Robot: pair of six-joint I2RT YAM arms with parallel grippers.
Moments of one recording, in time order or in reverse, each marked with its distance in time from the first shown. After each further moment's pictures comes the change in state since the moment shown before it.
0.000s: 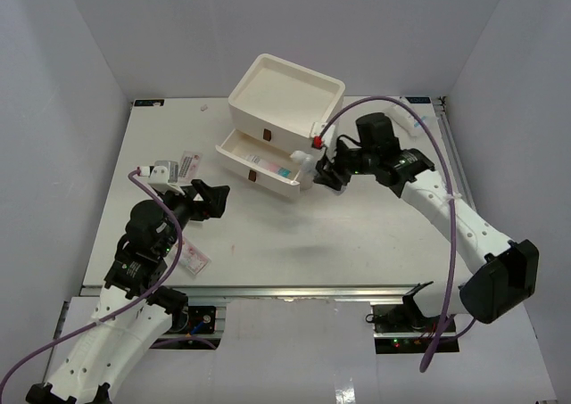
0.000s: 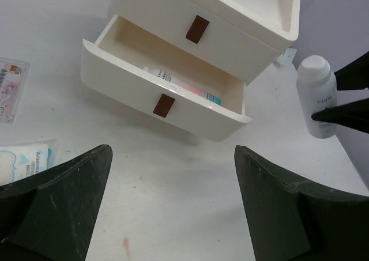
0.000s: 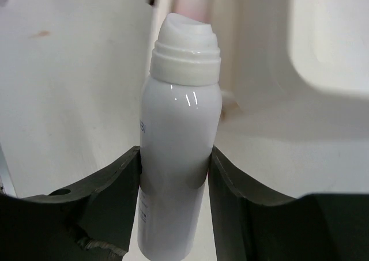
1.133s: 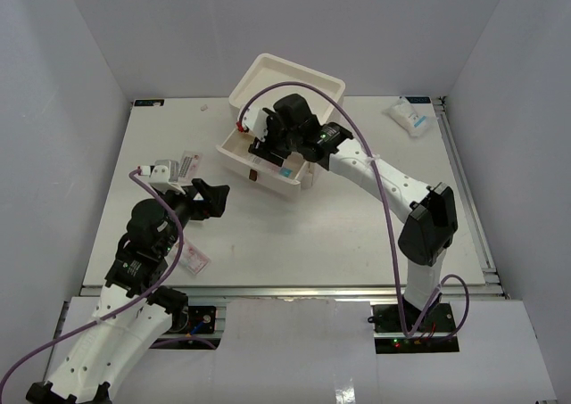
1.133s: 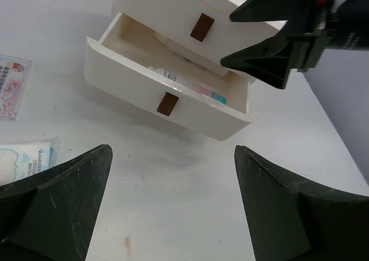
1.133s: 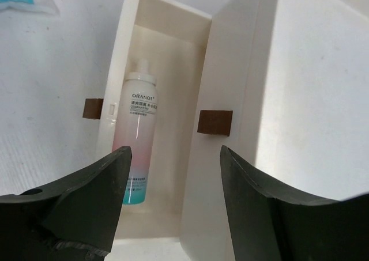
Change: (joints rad) left arm 0.000 0.009 -0.001 0.001 -0.012 0.000; right arm 0.362 0.541 0.588 0.003 0.448 -0.109
